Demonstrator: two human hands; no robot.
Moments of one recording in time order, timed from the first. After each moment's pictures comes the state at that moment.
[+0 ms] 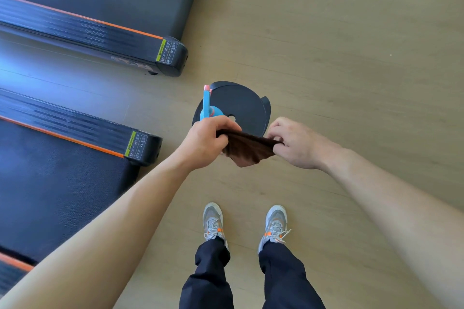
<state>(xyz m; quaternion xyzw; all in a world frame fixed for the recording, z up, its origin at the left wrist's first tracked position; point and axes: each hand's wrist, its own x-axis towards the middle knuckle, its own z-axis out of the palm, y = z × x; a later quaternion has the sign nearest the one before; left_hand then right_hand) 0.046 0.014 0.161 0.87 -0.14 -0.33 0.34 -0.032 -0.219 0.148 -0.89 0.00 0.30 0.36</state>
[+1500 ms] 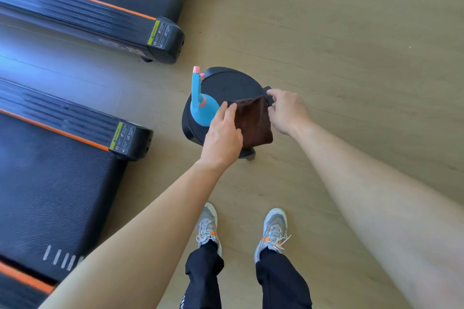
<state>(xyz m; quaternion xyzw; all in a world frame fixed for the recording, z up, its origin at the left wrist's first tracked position) 0.024 -0.040 0.040 0.93 -0.06 -0.26 0.26 0.035 -0.214 0.019 -0.91 0.19 0.17 0.32</state>
